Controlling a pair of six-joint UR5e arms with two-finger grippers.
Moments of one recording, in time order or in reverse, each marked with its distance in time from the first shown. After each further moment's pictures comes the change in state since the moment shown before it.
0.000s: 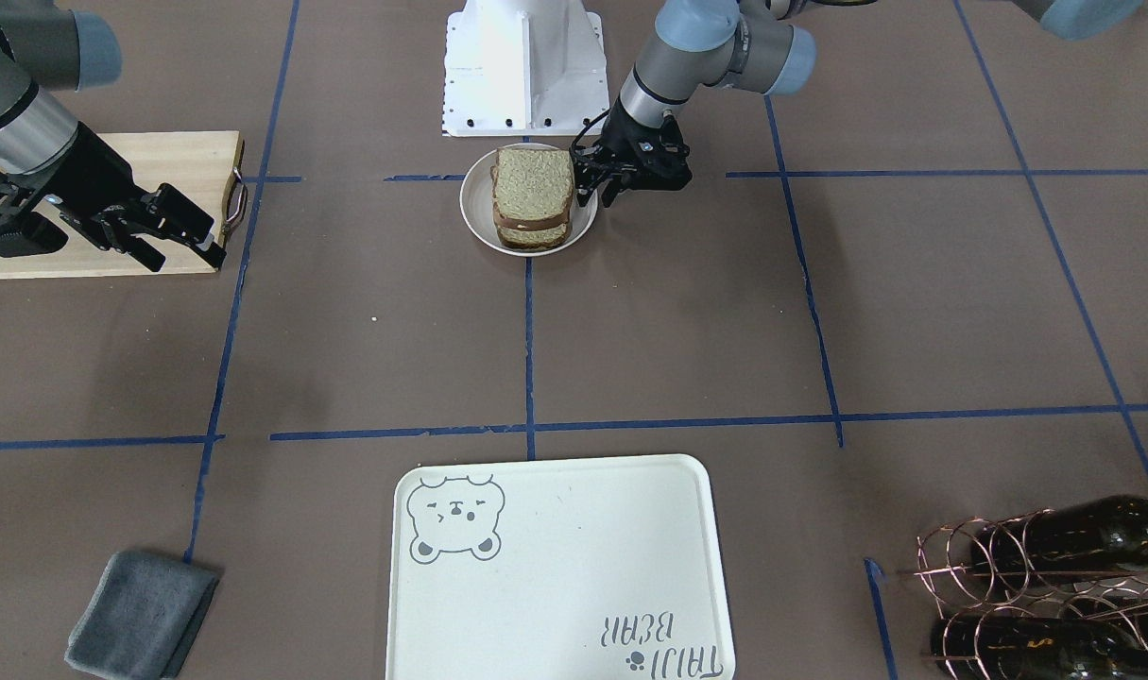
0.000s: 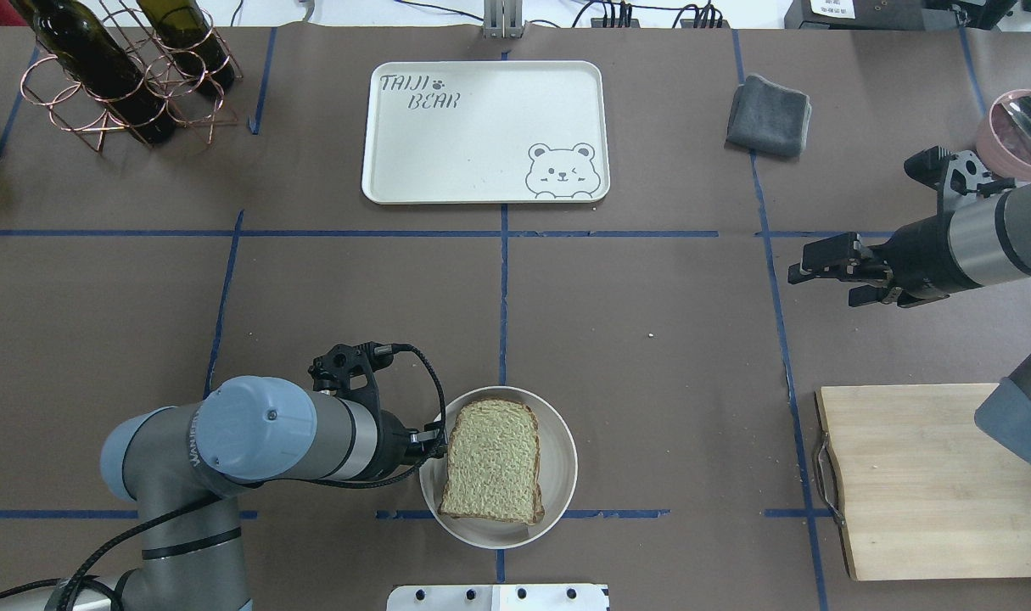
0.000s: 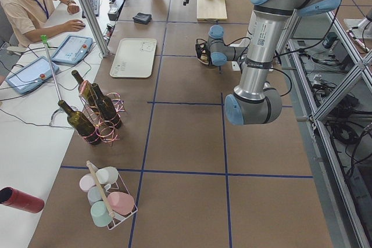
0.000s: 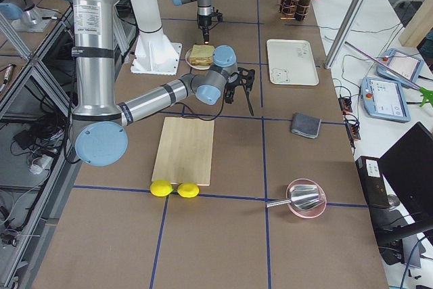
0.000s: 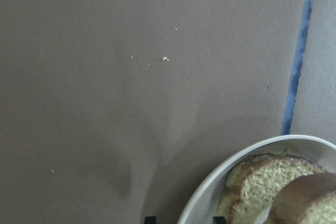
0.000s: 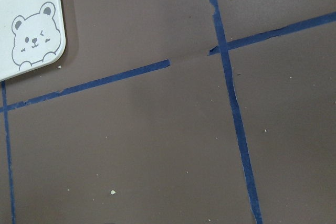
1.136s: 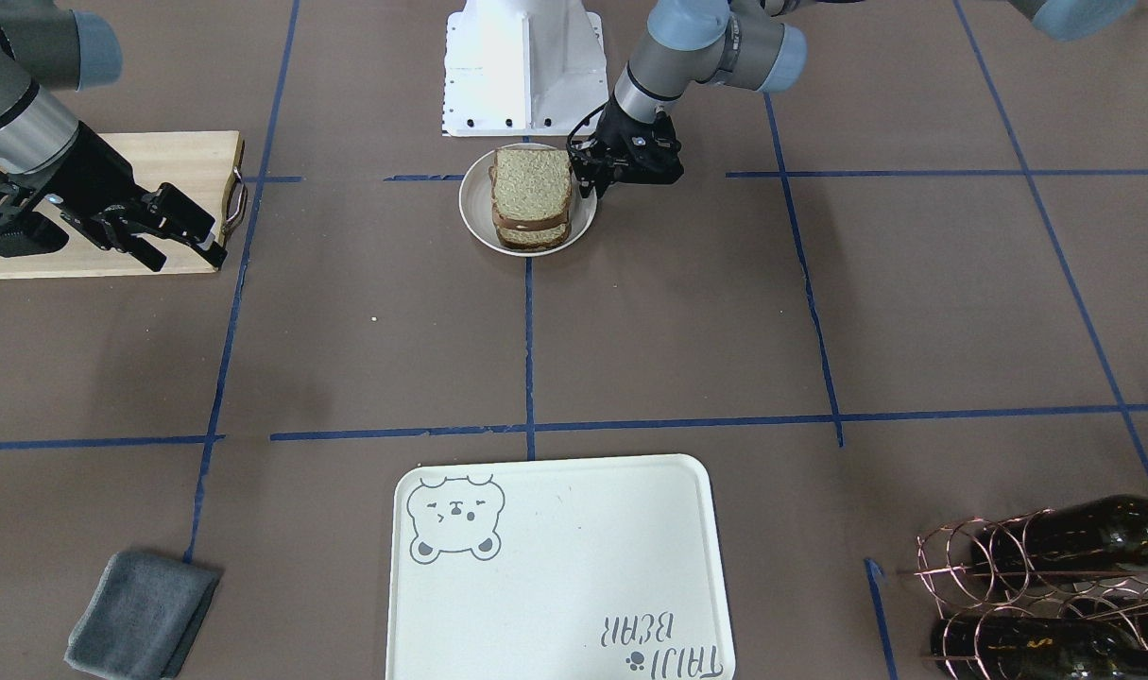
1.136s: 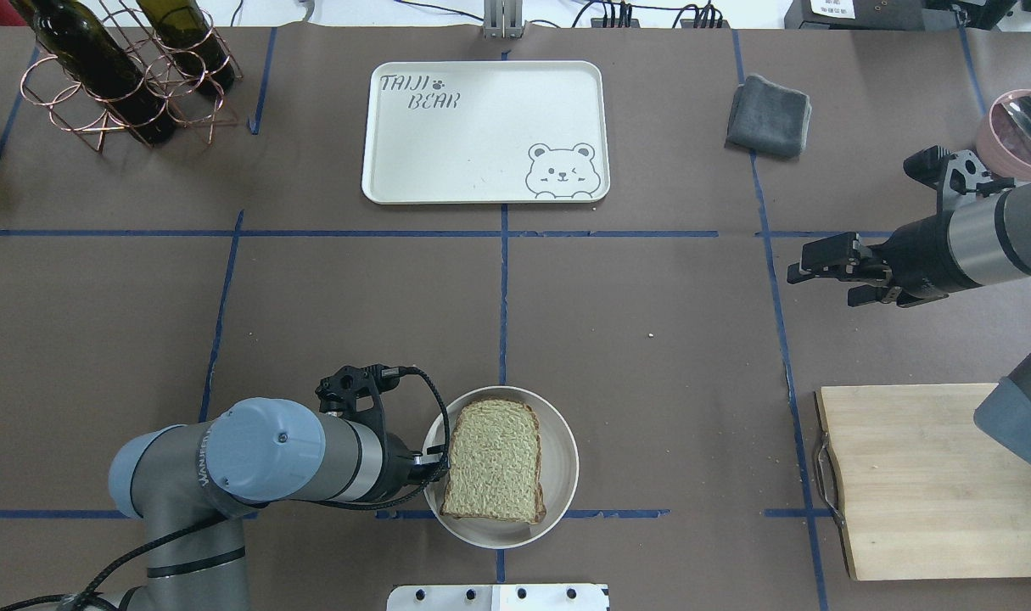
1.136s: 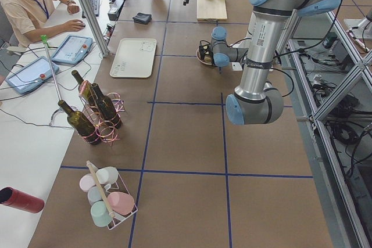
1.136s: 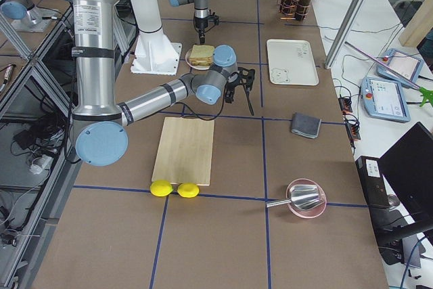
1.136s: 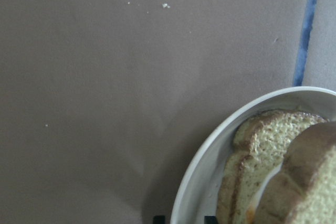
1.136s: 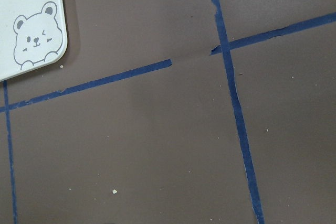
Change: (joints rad) left arm 0.030 0.003 0.012 0.000 0.000 0.000; right arm 0.000 0.002 0.001 0.000 0.002 0.000
